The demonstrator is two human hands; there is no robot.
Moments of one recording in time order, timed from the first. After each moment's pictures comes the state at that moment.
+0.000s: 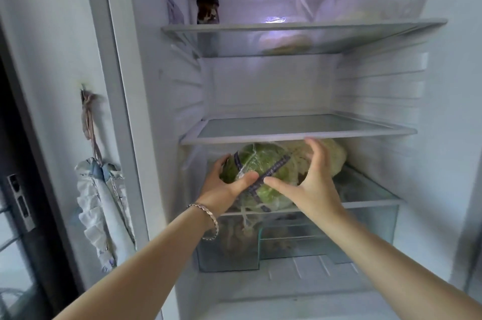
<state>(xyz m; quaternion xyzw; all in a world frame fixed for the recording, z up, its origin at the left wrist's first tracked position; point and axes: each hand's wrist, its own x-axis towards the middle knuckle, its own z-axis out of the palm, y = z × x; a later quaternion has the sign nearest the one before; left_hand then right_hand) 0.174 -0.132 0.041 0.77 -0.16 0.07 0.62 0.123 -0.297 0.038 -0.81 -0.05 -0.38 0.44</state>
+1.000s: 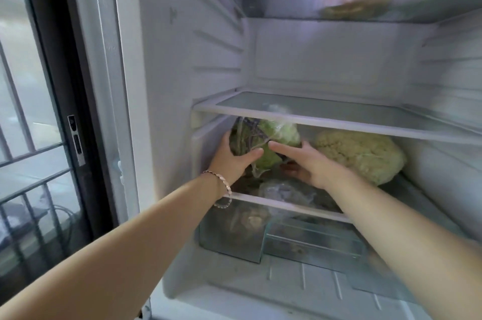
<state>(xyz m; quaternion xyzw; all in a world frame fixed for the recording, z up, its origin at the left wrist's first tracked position) 0.224 -0.146 0.023 0.76 -0.04 0.12 0.64 0.252 -0.305 0.040 -0.74 -0.02 0.05 0.67</state>
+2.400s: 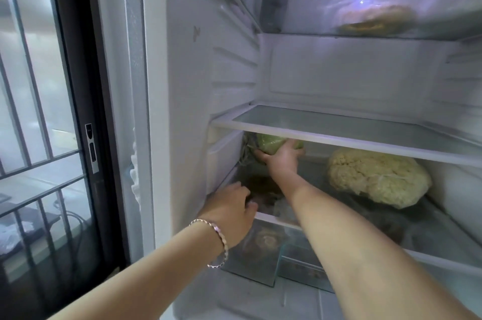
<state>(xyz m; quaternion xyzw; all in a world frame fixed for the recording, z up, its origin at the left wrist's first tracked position) 0.173 -0.127 0.011 0.97 -0.06 0.10 0.21 0.320 -0.230 0.024 -0.89 0.06 -0.19 0.42</state>
